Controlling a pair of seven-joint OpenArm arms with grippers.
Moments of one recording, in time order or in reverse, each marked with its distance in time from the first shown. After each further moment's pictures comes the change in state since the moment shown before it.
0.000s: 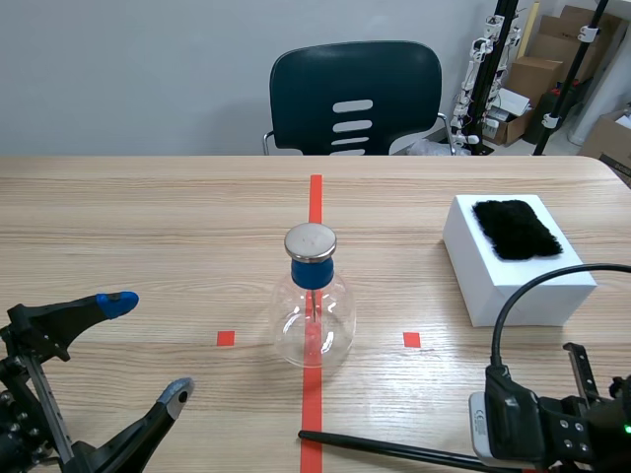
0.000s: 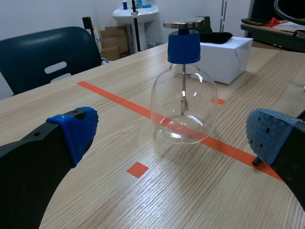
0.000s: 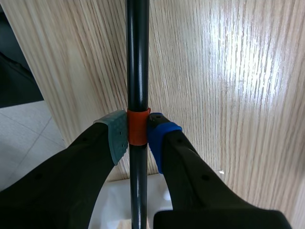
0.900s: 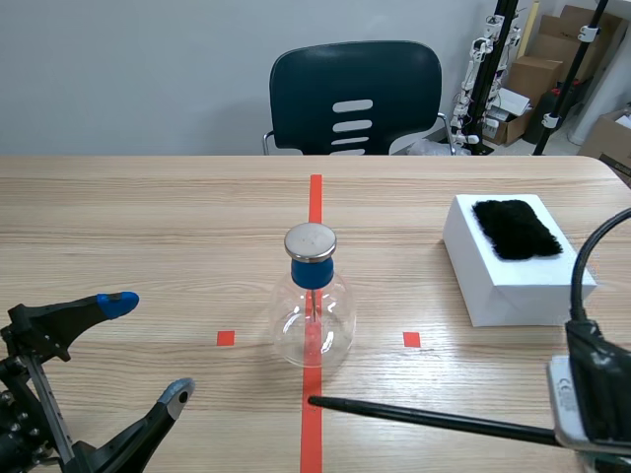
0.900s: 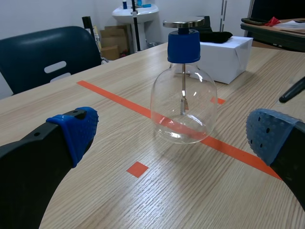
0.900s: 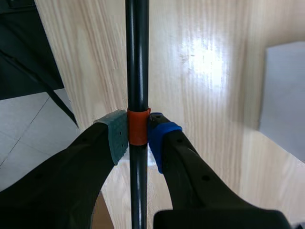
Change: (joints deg) left arm 0.0 0.0 0.0 0.0 0.0 0.0 0.2; right arm -20.7 8.9 23.1 19.1 4.0 0.0 3.2
